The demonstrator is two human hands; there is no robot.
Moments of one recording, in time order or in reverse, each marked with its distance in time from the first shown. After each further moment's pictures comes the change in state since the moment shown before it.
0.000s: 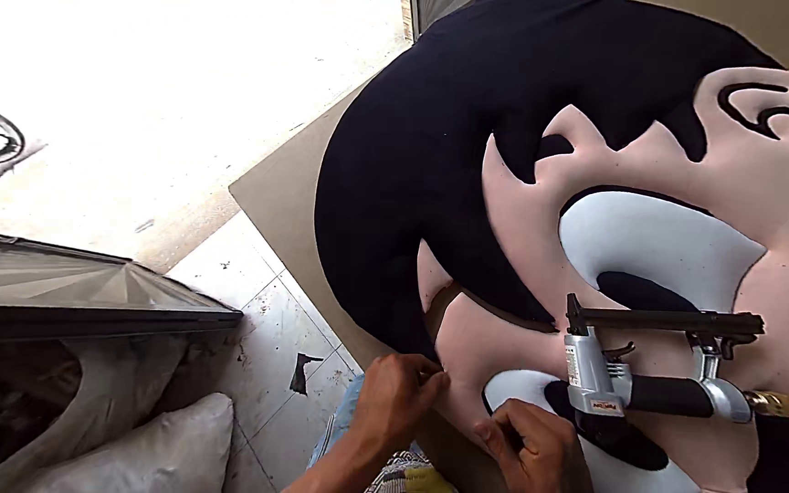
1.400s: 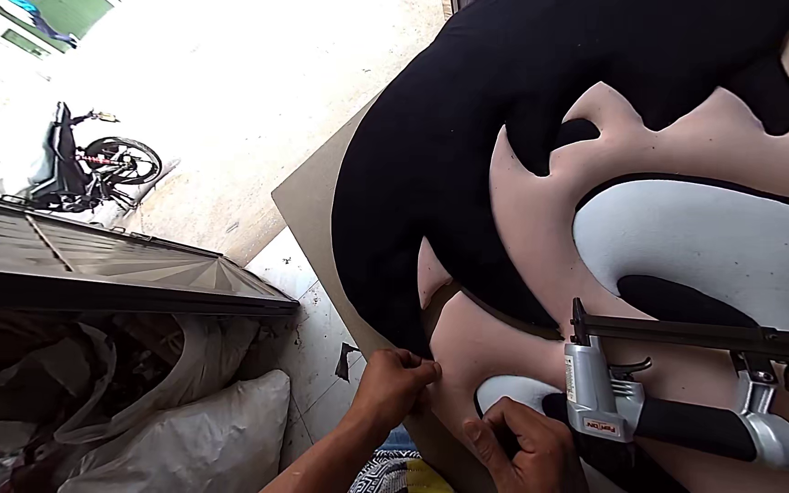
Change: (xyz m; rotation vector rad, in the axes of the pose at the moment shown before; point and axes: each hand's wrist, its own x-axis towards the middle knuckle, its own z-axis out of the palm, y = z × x) left_hand -0.001 0.027 0.012 -0.668 0.063 -0.471; right_hand 0.007 0.011 -0.010 0.321 -0.018 0.051
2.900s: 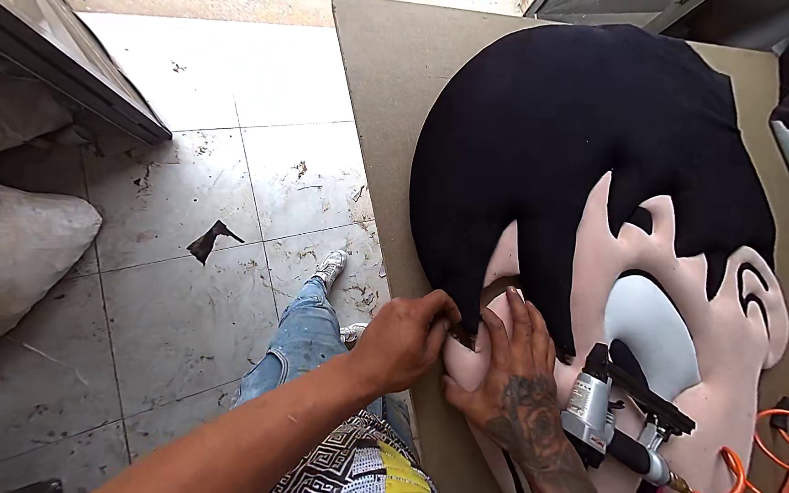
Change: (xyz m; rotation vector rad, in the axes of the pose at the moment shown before) left_hand 0.037 -0.070 -0.050 0.052 -0.005 0.805; right_hand 0.073 -0.041 0.057 -1.245 -0.315 -0.309
